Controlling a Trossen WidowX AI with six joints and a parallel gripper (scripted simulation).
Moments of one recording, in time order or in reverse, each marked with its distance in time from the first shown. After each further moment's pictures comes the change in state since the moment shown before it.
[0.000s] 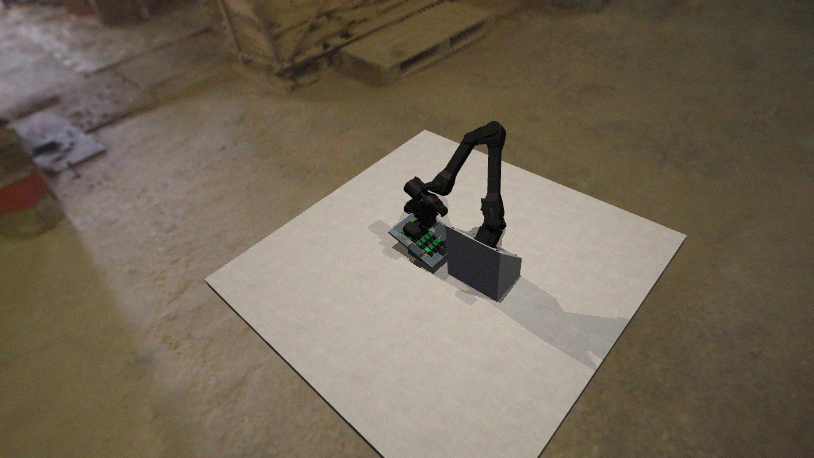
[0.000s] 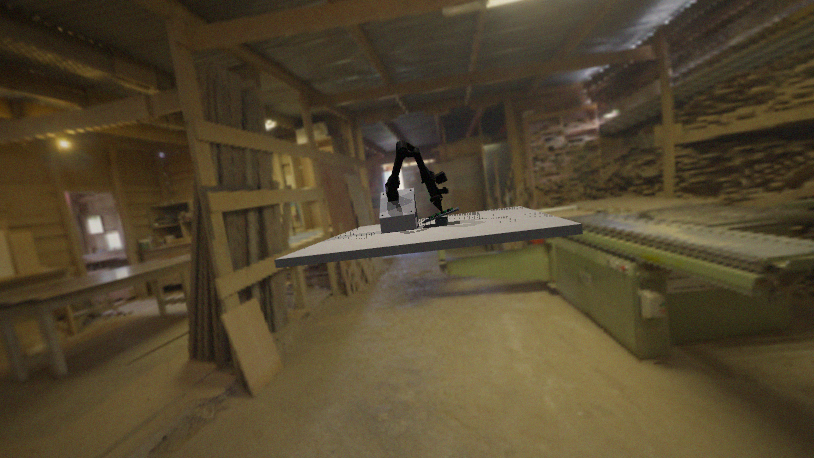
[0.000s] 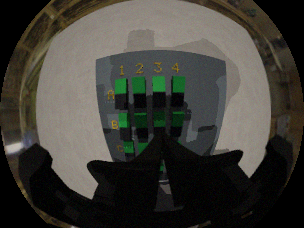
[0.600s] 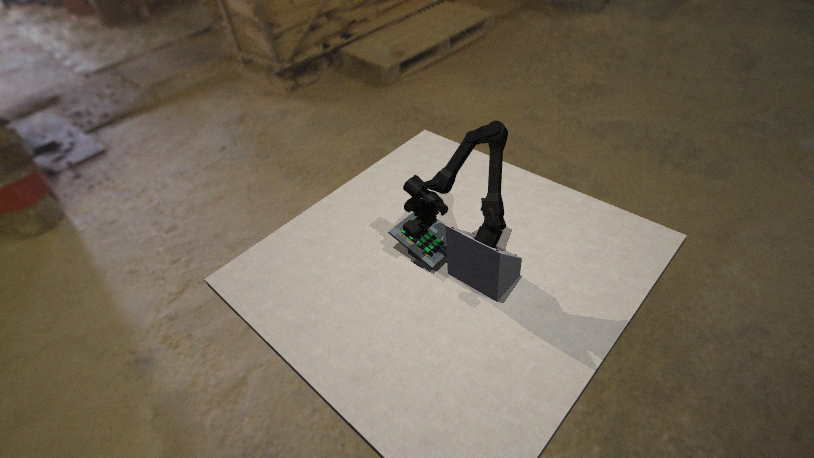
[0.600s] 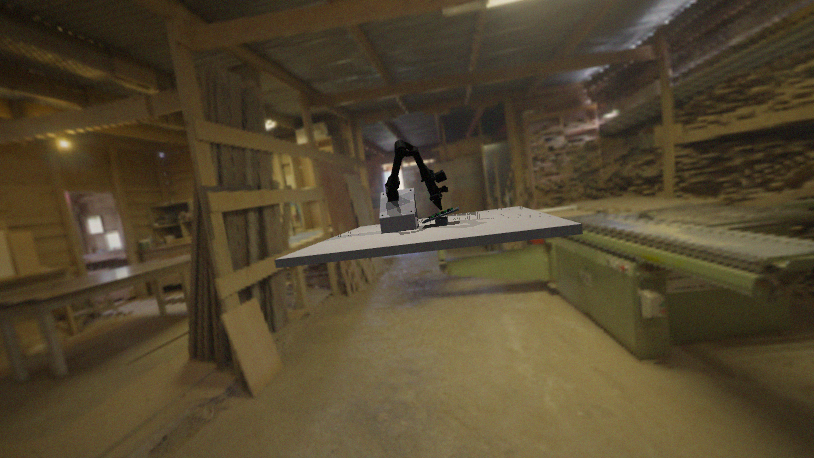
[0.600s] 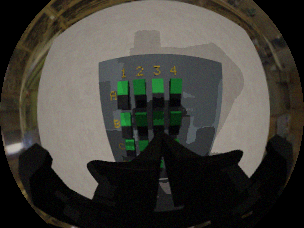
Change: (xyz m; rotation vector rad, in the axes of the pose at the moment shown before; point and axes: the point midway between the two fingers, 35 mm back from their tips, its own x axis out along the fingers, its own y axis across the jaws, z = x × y) arm -0.008 0.000 0.002 0.003 -0.003 0.000
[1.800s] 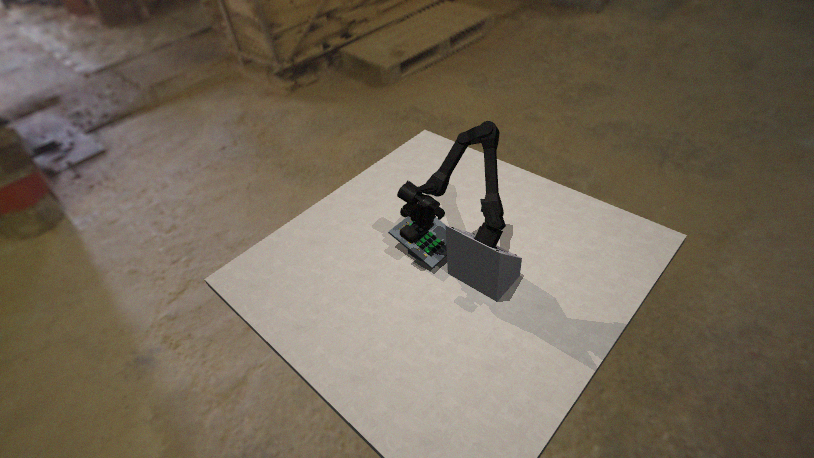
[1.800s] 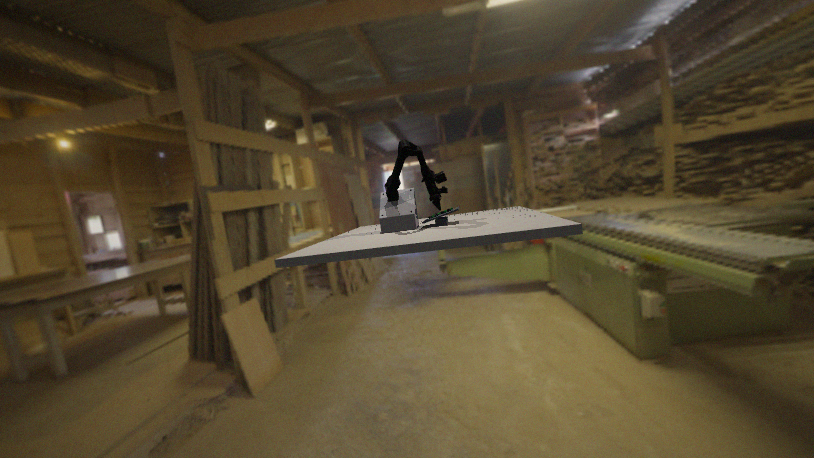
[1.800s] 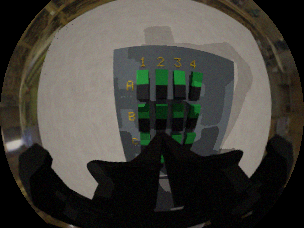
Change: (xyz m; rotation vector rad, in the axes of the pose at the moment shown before) arm 0.001 0.024 -0.008 -0.020 0.035 0.006
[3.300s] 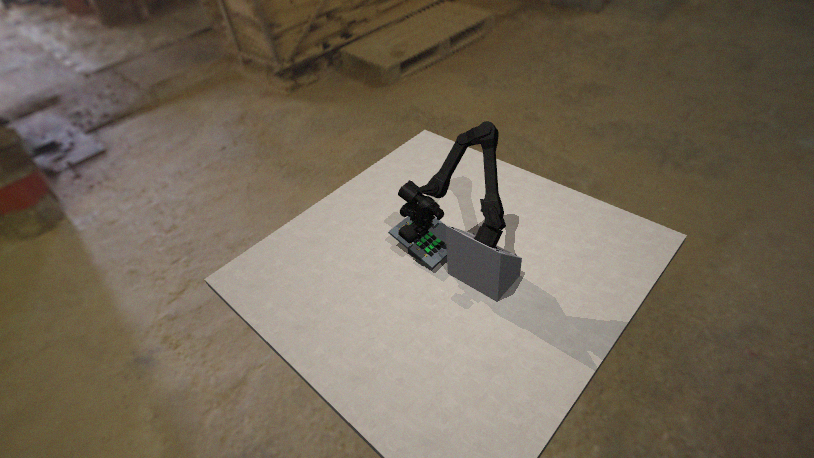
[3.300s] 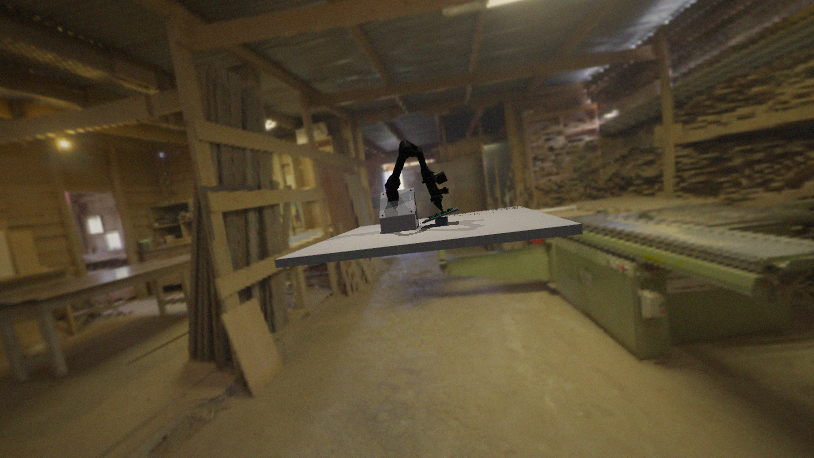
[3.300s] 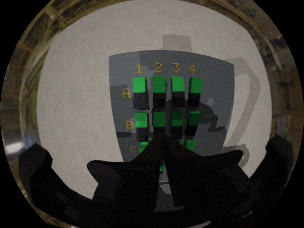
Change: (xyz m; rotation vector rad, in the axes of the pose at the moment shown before) arm 0.007 -0.002 0.006 0.017 -0.032 -0.005
